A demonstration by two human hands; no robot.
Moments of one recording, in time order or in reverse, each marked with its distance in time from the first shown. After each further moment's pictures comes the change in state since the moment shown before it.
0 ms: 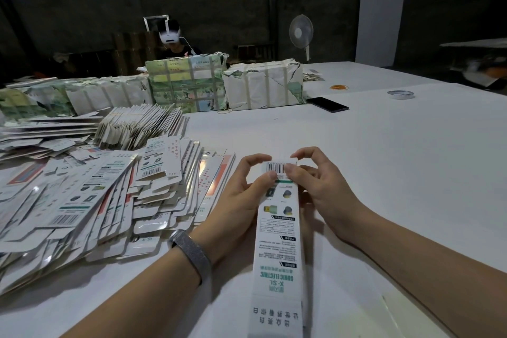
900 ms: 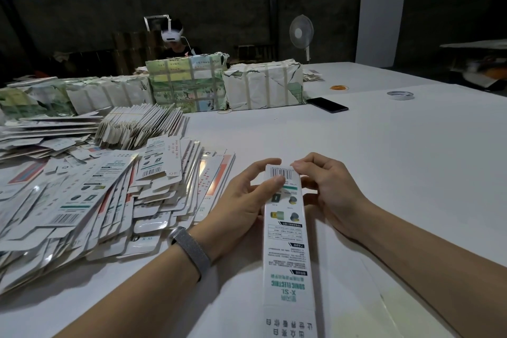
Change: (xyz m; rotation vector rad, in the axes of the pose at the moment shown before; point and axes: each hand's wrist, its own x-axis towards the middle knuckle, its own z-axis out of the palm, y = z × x) left_hand 0.001 0.004 0.004 0.113 -0.009 -0.020; right_hand 0.002 -0.011 -0.005 0.090 0.030 0.115
